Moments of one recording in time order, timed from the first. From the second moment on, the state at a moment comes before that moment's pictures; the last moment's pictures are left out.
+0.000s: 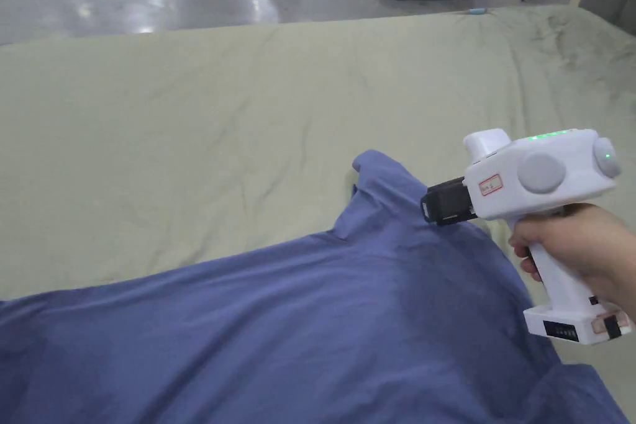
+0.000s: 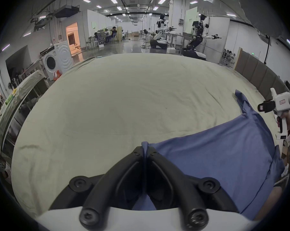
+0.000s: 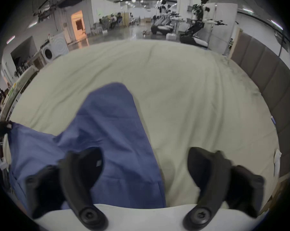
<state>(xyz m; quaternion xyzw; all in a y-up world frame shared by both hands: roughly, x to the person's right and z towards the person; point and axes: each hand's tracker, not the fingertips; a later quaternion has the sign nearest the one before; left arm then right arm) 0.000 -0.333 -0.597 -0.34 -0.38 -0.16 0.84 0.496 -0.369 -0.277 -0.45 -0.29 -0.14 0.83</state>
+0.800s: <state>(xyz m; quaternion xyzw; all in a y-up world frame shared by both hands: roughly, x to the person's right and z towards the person) -0.059 -0.164 -0.576 -0.24 -0.40 -0.04 0.88 0.407 -0.158 -0.201 -0.24 -0.33 -0.08 0.91</state>
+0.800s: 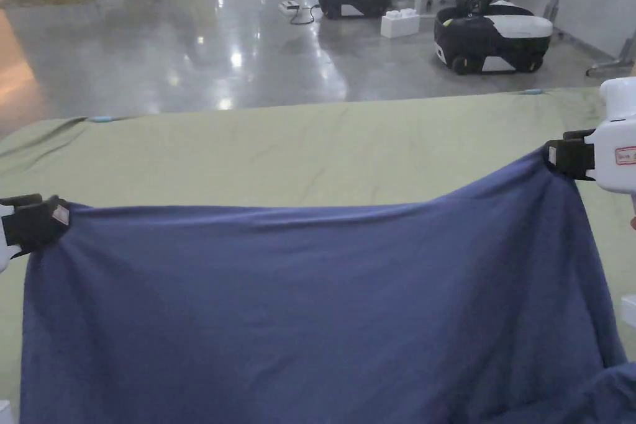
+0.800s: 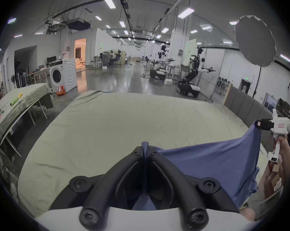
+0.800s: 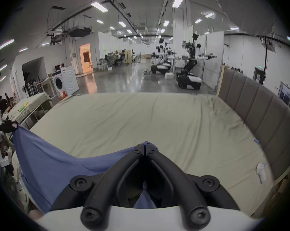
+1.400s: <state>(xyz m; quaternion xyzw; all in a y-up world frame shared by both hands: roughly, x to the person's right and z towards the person) -0.162 -0.291 -0.471 -0.36 -0.41 -0.10 0.83 0.287 -0.272 -0.057 -0.34 -0.32 -0.07 0.88</state>
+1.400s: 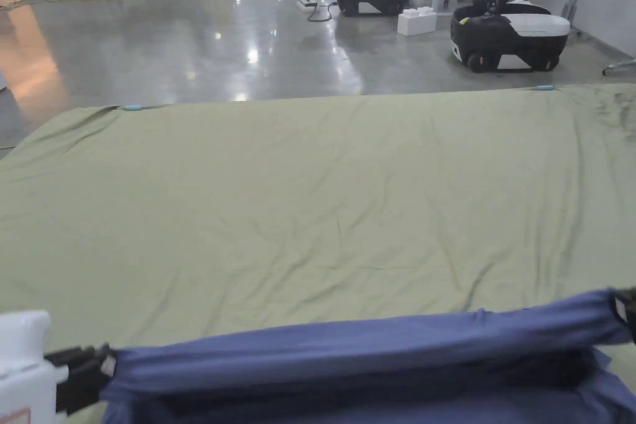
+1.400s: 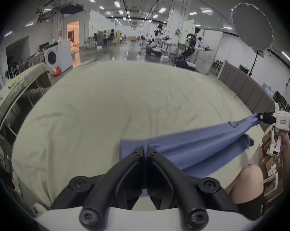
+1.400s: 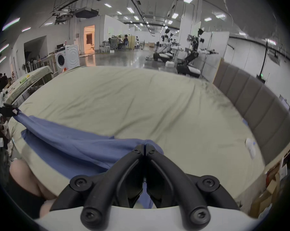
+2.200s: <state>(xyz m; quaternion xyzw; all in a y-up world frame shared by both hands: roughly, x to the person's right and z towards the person) -0.263 -0.298 -0.429 -0.39 -0.49 0.09 0.78 0.172 -0.266 0.009 -0.22 -0.40 -0.05 0.89</state>
